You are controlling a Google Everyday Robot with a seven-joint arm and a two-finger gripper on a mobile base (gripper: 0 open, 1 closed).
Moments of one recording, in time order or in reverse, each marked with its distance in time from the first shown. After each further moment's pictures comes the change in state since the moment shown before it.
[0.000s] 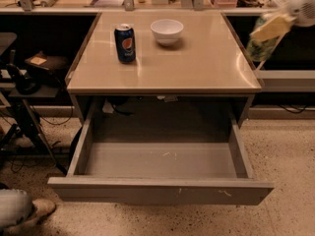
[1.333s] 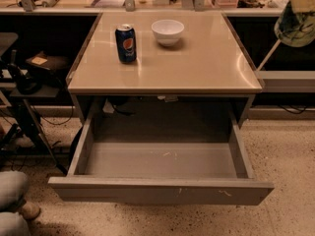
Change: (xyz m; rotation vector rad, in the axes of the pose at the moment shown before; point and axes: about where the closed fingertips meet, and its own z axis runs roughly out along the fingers) arm -0.065 0.150 -0.204 0.343 -0.159 0.150
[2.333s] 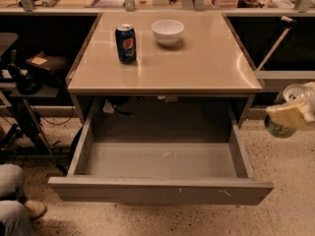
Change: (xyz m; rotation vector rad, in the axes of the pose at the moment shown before) arm 0.188 0.043 0.071 -0.002 0.214 -0.042
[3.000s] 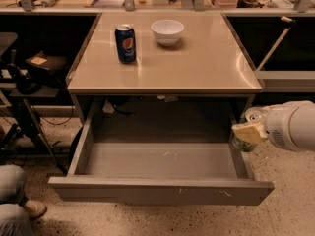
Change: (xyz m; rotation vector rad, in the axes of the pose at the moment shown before) arm 0.028 0.055 0.082 -0.109 0.007 0.058
